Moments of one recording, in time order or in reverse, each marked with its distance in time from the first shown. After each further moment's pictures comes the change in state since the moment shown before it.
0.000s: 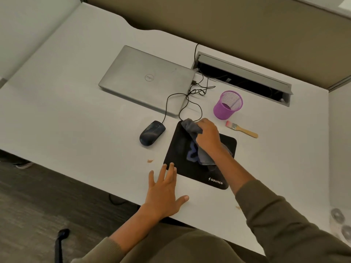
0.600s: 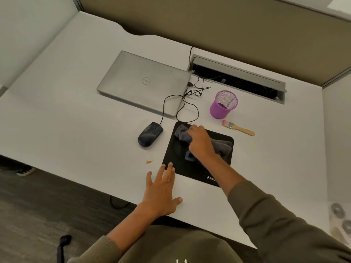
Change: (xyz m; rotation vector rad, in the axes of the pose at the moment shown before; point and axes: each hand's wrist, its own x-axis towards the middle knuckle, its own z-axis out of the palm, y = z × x) left_hand -0.002 -0.008 -0.003 0.027 -0.019 0.040; right_hand -0.020 -0.014 0.013 -0.224 -0.086 -0.135
